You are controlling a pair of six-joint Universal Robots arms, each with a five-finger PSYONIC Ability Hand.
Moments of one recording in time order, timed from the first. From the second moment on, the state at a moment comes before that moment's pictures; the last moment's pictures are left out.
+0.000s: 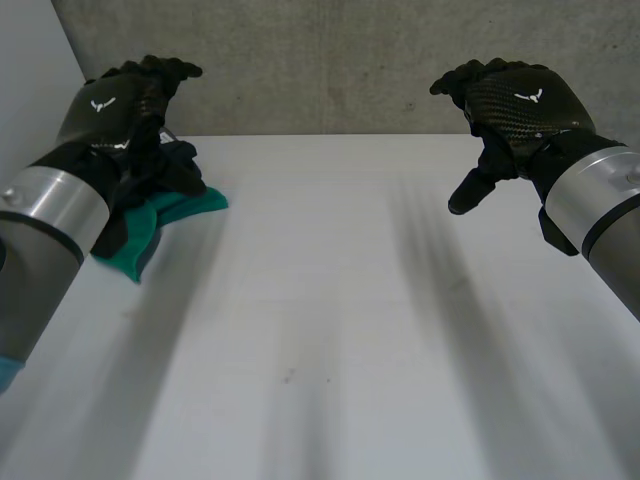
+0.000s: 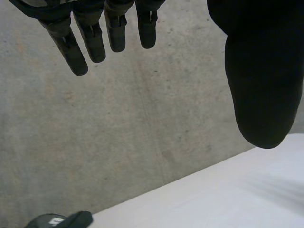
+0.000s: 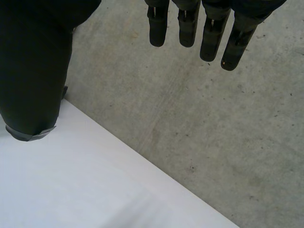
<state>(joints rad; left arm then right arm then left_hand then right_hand) 4.36 -1.60 -1.61 3.33 -1.48 3.08 1.98 -1.49 1.44 0.03 1.43 2.96 0.22 0.21 0.22 0.21 0.04 0.19 0.22 0.21 0.23 0.06</state>
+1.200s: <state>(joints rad) 4.44 -1.94 -1.41 3.72 -1.37 3.32 1.96 -1.37 1.42 0.01 1.43 2.96 1.14 1.20 1.19 1.20 0.97 0.19 0.22 0.21 0.23 0.06</state>
